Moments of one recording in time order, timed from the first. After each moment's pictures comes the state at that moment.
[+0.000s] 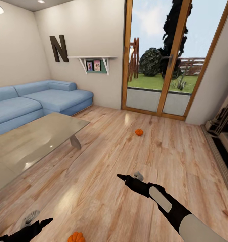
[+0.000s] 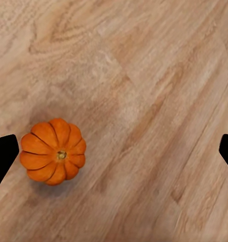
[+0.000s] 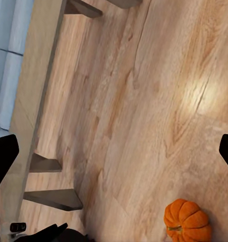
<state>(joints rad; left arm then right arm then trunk) -0.28 0.44 -0.07 -0.52 0.76 0.38 -0.62 -0.61 -0.11 0.59 -0.77 -1.25 0.39 0.23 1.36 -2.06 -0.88</state>
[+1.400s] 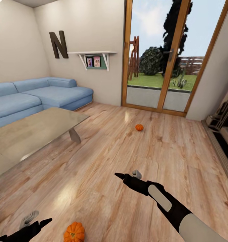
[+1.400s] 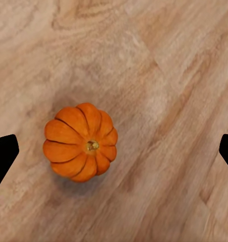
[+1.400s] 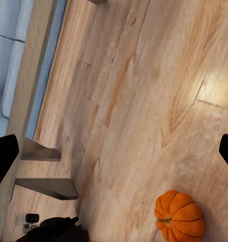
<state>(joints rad) -0.28 0.44 -0.07 -0.52 0.76 0.37 -0.61 -0.61 -0.11 0.59 -0.82 -1.24 0.42 0.25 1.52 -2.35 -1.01</state>
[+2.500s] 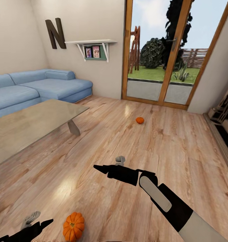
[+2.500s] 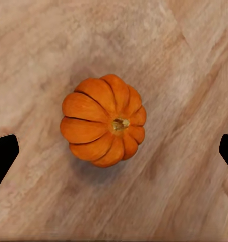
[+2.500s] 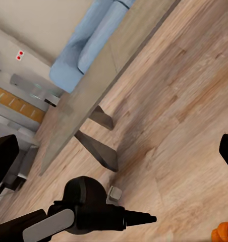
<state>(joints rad) -0.28 0.43 -0.08 -0.52 0.75 0.37 -0.60 -0.61 -0.12 0.68 -1.31 -1.13 0.50 0.29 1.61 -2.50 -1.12</state>
